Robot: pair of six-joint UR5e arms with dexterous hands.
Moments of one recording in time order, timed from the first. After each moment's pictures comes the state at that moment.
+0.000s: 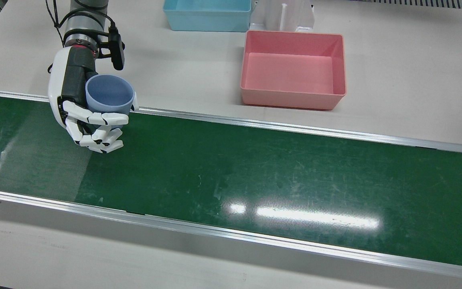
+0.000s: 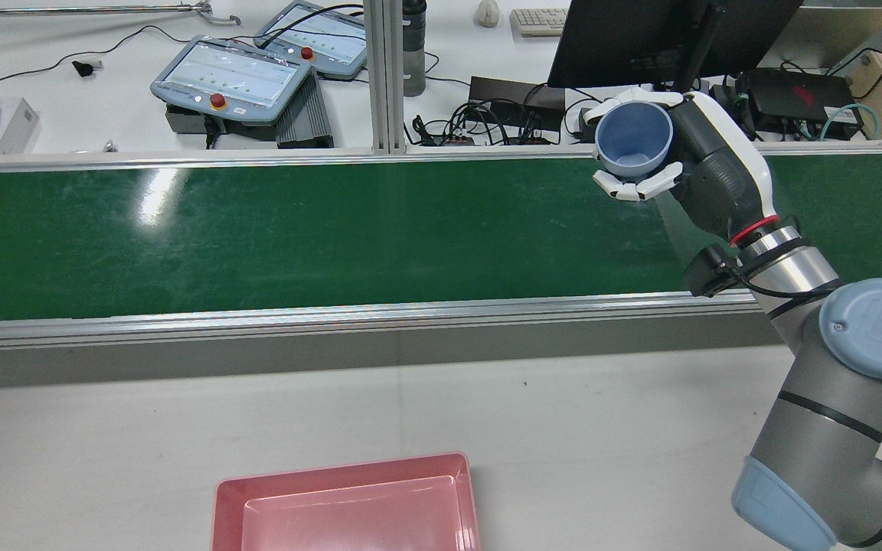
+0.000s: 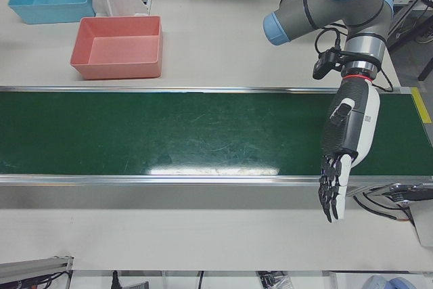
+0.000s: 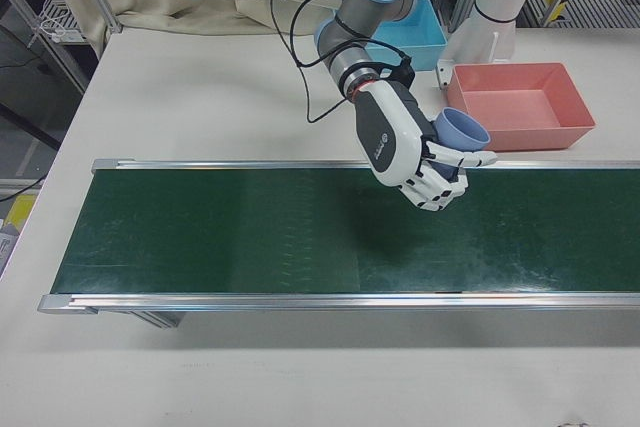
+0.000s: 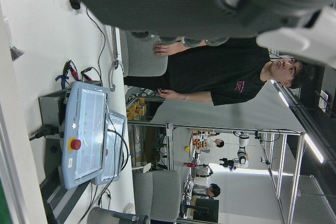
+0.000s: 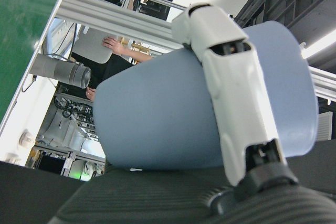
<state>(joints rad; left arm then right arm) -1.45 -1.85 -1.63 0.28 1.81 -0.01 0.76 -1.32 2.11 -3.55 -0.94 -0.49</state>
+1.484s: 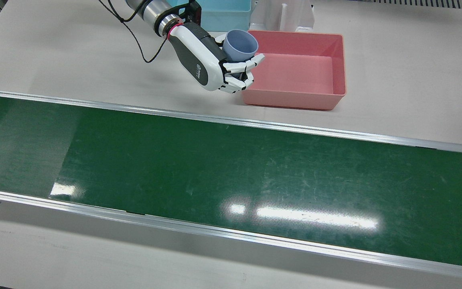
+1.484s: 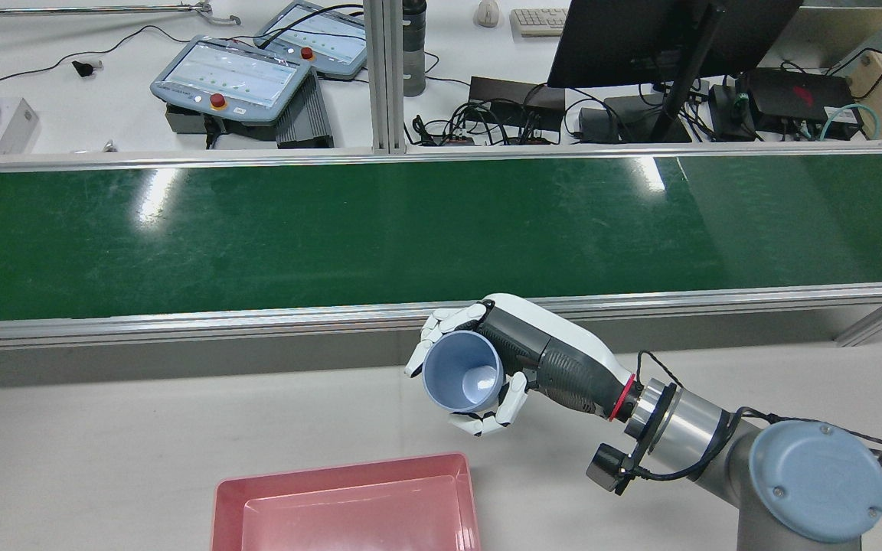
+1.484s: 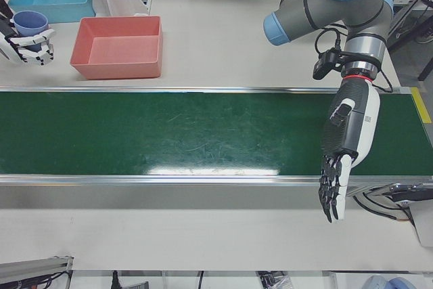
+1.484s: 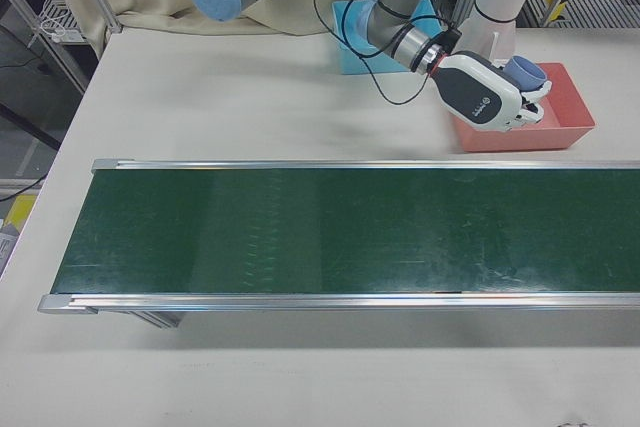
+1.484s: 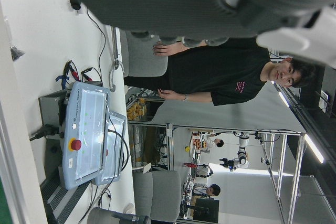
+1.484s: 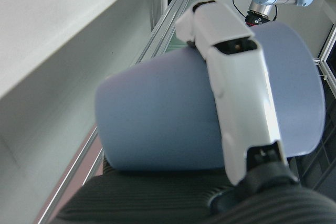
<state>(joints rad) -1.45 -1.85 -1.63 0.28 1.81 -0.01 0.40 -1.29 2.23 -3.59 -1.23 -0.57</state>
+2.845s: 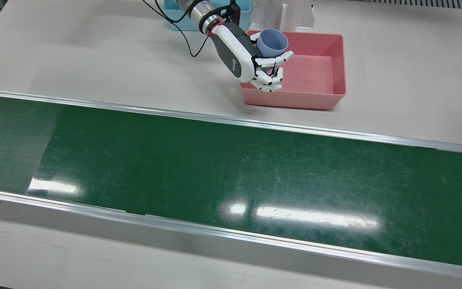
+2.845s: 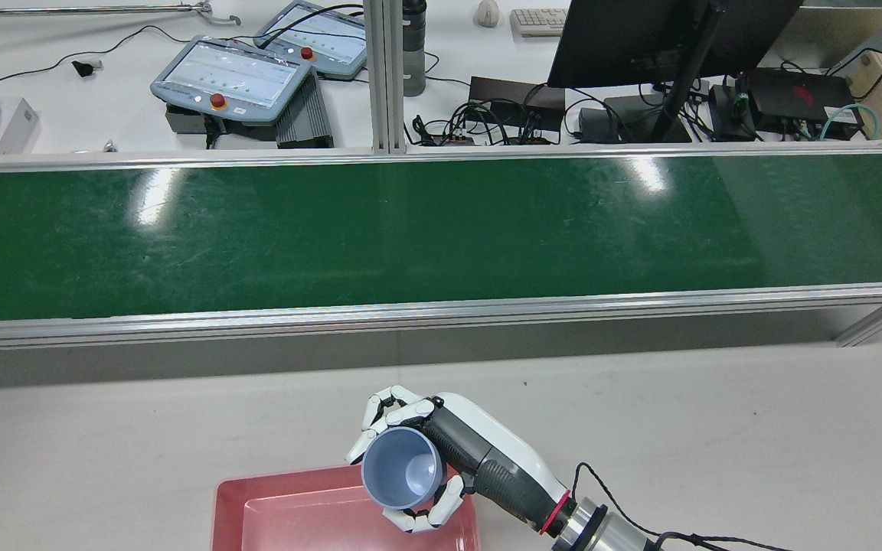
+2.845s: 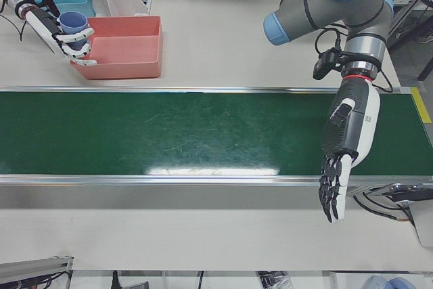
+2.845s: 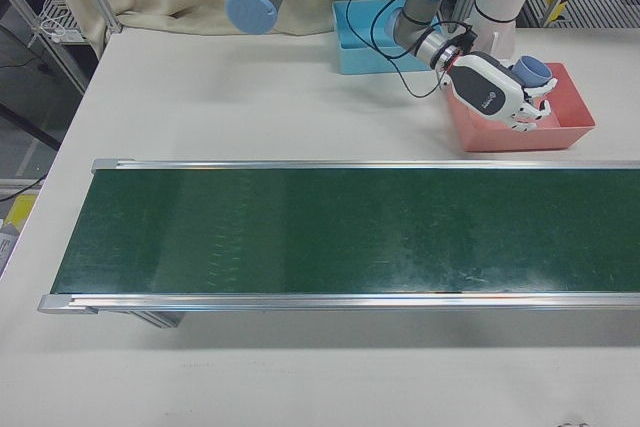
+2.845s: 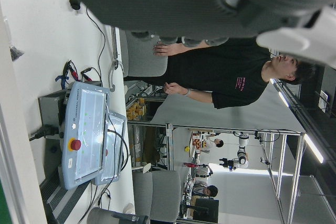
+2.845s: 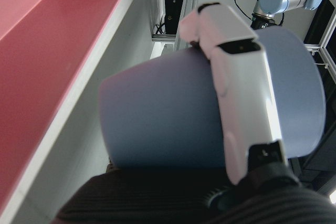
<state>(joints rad) -1.45 -1.85 -1.63 0.28 1.81 -0.01 0.10 -1.24 2.12 -3.41 -0.87 -0.68</state>
